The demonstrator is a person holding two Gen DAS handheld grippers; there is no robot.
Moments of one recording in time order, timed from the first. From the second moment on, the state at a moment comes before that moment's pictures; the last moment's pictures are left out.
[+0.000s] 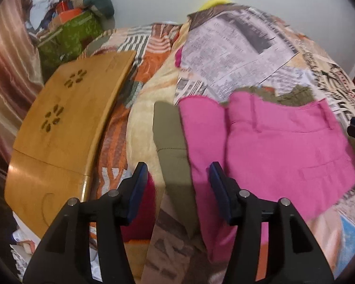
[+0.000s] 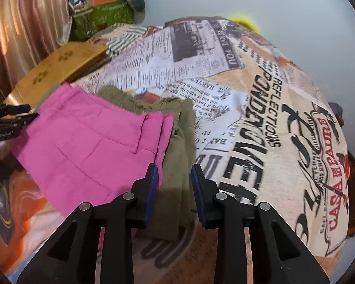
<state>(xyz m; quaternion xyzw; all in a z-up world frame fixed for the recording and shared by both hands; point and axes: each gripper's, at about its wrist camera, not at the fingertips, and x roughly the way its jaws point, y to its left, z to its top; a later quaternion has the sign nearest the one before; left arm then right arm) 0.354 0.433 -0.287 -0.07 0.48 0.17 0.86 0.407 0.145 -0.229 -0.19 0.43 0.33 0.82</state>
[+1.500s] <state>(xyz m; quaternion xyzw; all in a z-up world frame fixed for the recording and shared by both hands) -0.022 0.161 0.045 -0.01 0.05 0.14 0.99 0.085 -0.004 0.035 0.01 0.07 0.40 0.92</state>
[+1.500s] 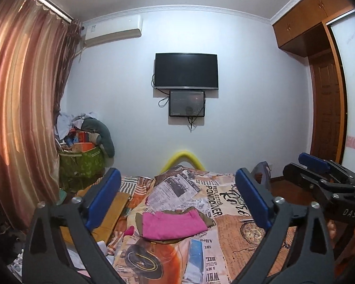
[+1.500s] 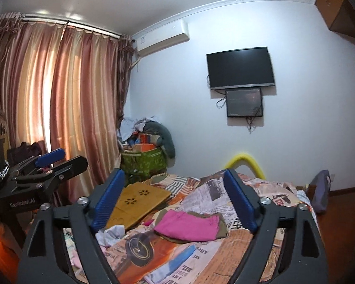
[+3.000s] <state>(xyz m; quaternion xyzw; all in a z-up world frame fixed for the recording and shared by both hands) -0.008 0.165 0.019 -0.04 0.09 0.13 0.99 0.069 -0.015 0.028 0.00 0.09 0.37 0.93</state>
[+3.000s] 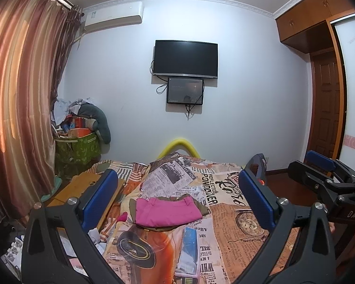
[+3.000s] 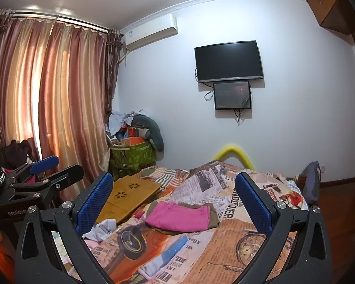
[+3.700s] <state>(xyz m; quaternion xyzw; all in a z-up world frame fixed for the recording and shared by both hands) -0.005 0.161 0.018 -0.03 0.09 0.12 0.99 0.069 -0.017 0.029 0.00 0.09 0.37 0.93</state>
